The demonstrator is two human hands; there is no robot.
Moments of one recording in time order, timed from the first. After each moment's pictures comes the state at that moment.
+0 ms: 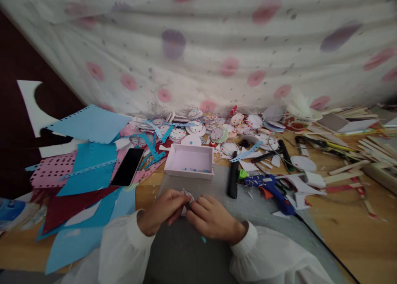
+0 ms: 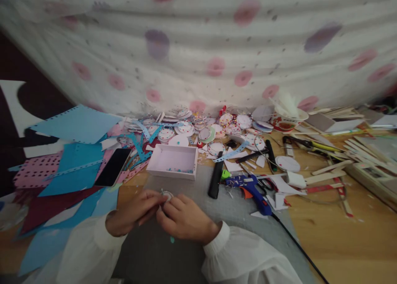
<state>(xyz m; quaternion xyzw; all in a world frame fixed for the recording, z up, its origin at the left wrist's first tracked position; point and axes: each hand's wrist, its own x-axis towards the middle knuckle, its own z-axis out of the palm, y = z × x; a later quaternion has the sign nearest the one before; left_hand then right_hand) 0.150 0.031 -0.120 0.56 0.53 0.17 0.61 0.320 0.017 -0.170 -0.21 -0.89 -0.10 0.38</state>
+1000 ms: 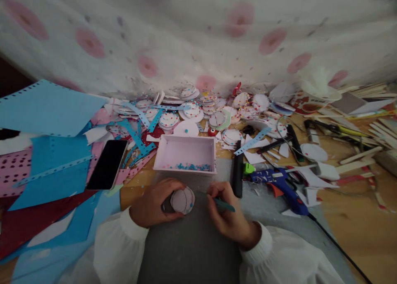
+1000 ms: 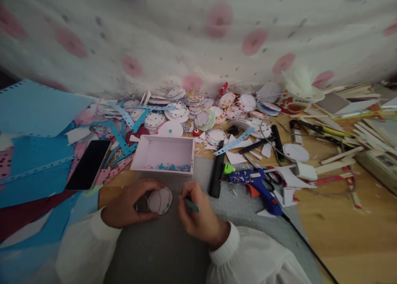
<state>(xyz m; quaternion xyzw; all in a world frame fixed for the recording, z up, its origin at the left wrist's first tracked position) 0.106 0.077 -0.173 0.84 0.36 0.16 0.37 0.337 0.025 -0.193 -0.45 -0.68 0.28 0.51</state>
